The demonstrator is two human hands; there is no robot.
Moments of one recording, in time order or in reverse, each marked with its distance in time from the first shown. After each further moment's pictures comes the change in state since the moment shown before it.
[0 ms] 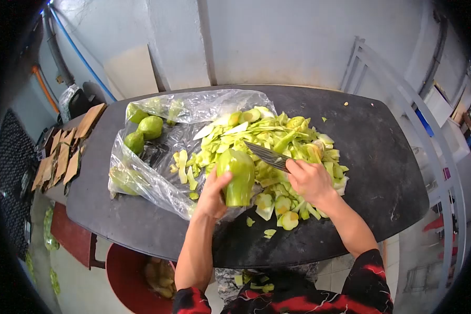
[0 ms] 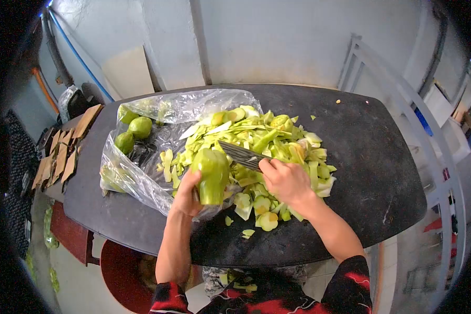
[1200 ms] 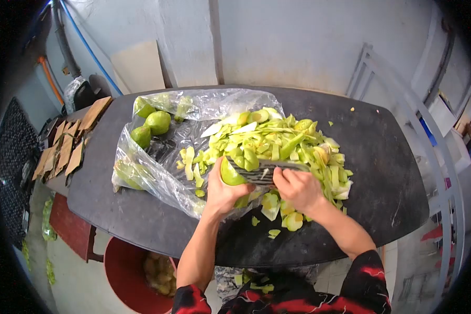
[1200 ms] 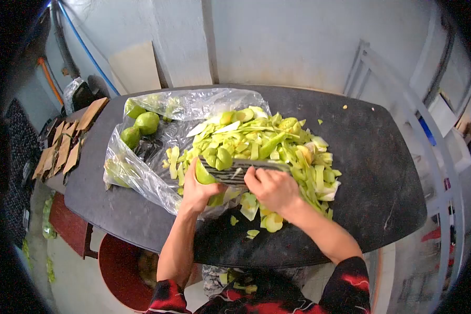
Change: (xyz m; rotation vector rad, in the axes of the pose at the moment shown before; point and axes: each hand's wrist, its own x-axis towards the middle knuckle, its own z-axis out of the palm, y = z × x) left_hand 0.008 0.002 0.000 0.509 0.116 0.382; right_hand 0.013 -0.031 0.018 -0.129 0.140 -0.300
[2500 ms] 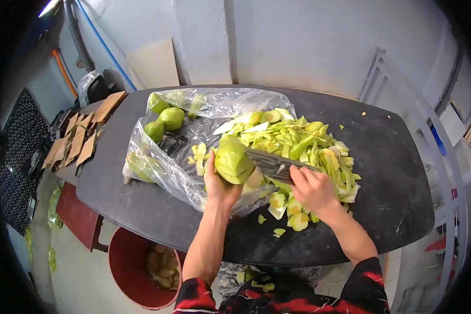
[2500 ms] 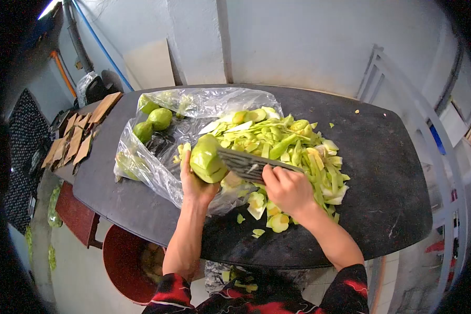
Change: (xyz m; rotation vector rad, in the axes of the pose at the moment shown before) left_hand 0.006 -0.014 -0.011 -1.101 0.208 -0.339; right_hand -0.007 0.007 -0.010 0.180 0.000 0.188
